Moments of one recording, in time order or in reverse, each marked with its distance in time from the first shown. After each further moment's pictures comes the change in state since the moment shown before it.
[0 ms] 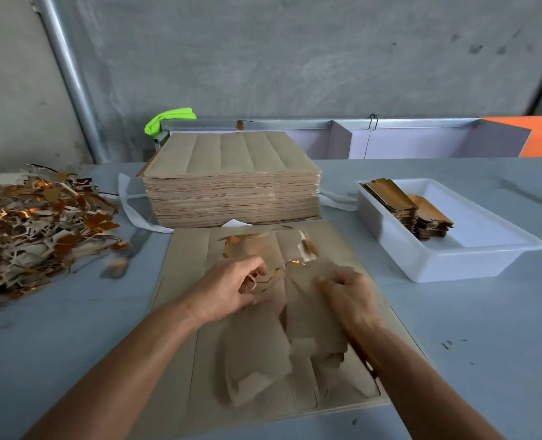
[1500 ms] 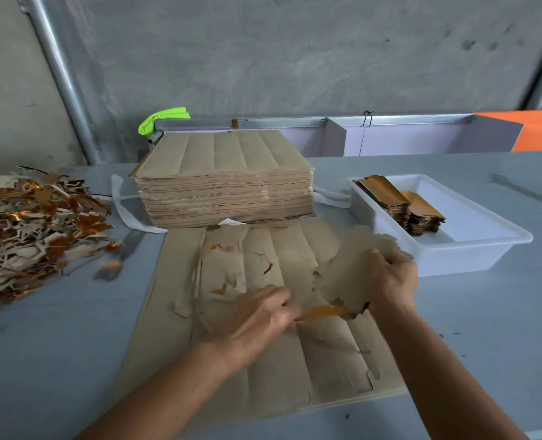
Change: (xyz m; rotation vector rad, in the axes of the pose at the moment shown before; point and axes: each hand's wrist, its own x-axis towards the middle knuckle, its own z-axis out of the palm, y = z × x) left_hand -0.015 0.053 0.044 0.434 0.014 0.325; right_hand 0.023 0.005 -0.038 0.317 0.502 0.143
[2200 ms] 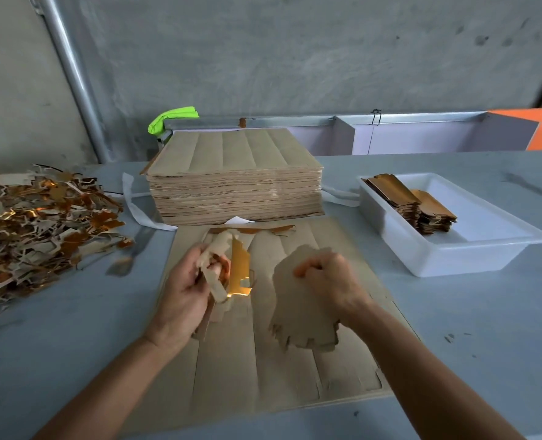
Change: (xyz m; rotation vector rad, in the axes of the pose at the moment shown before) left_hand -0.047 -0.047 -0.032 -1.109 0.548 -0.600; right_hand -0.047 -0.021 0.034 -0.379 -0.700 -0.198
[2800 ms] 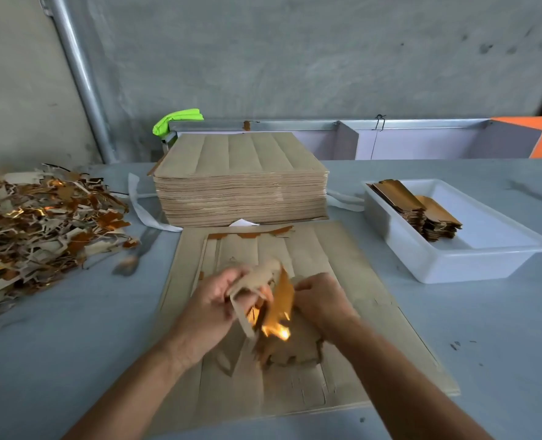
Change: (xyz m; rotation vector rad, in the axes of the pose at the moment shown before) left_hand -0.015 0.015 0.008 -0.053 -0.283 -0.081; right_hand -0.006 -0.002 0.030 -0.047 -0.054 0.154
